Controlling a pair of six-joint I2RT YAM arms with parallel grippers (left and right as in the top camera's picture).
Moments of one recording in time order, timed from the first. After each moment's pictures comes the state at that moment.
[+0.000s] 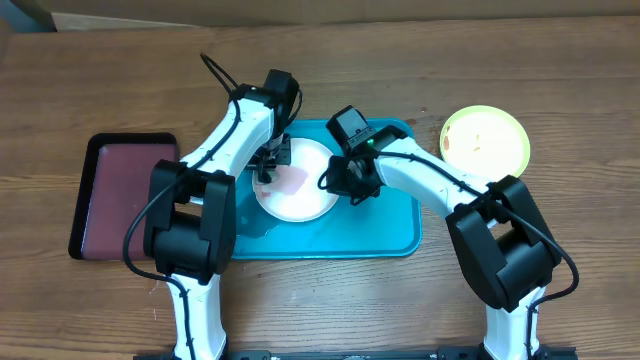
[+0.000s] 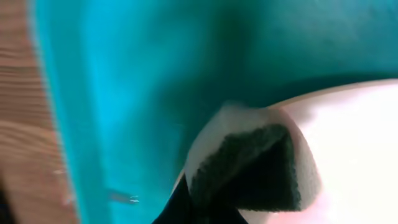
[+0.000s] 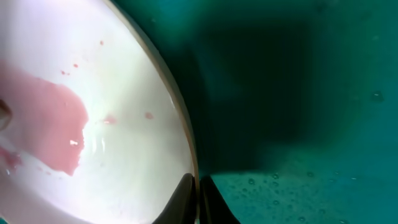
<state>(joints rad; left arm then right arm) -0.27 2.14 1.61 -1.04 -0.27 -0.36 0.59 2.05 1.42 -0.71 -0.17 0.71</state>
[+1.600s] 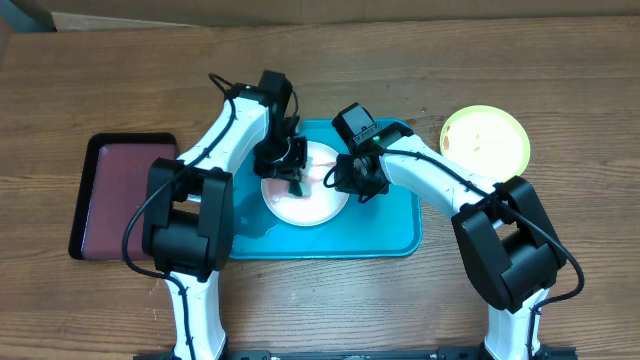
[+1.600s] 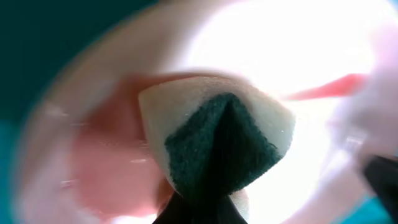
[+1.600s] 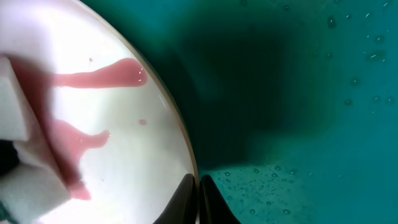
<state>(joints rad) -0.25 2.15 1.60 -1.07 0.25 -0.24 0.58 2.04 1.41 -0.73 -0.12 0.68</state>
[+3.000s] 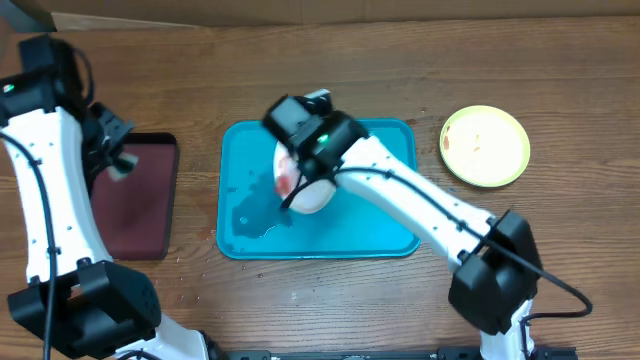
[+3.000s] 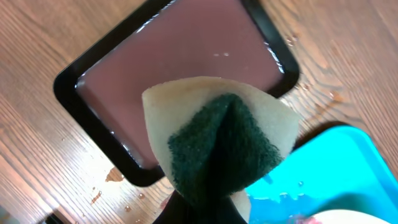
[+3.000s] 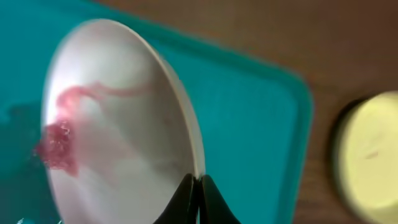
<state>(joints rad) 0.36 1.77 1.82 -1.41 -0.11 -0.58 0.84 2.03 1.87 -1.11 0.52 0.43</state>
